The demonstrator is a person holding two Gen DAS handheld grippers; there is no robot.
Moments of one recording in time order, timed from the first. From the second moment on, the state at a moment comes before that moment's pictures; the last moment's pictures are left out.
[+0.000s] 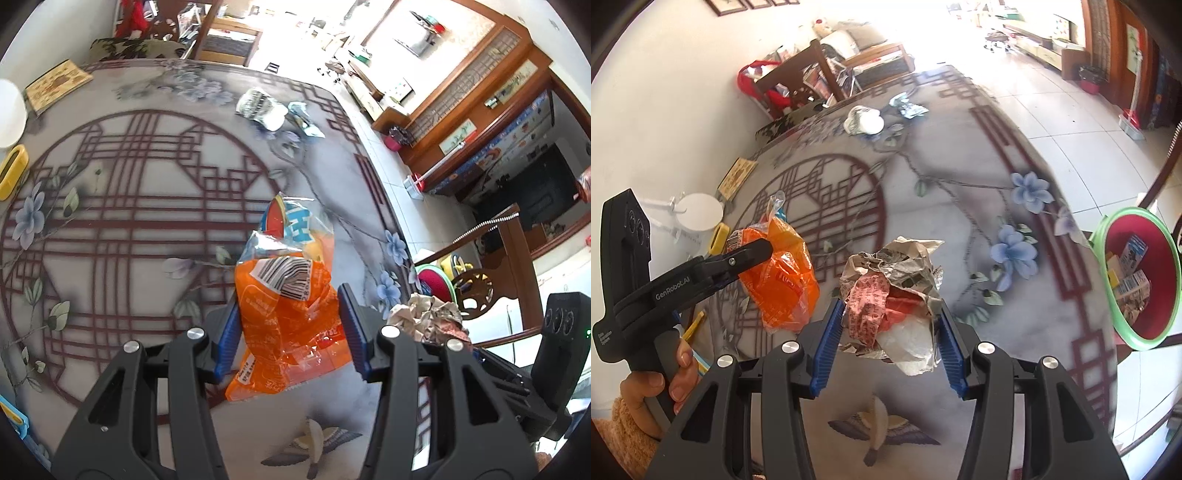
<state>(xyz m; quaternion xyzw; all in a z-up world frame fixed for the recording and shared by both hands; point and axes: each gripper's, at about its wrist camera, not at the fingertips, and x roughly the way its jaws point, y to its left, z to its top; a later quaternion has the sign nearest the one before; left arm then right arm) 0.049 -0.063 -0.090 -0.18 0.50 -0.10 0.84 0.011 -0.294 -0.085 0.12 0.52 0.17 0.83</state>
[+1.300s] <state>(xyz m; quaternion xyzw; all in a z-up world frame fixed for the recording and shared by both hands) 0.080 -0.296 -0.096 -0.09 0.53 -0.21 0.81 0.017 -0.573 -0.104 0.21 0.49 -0.01 0.84</state>
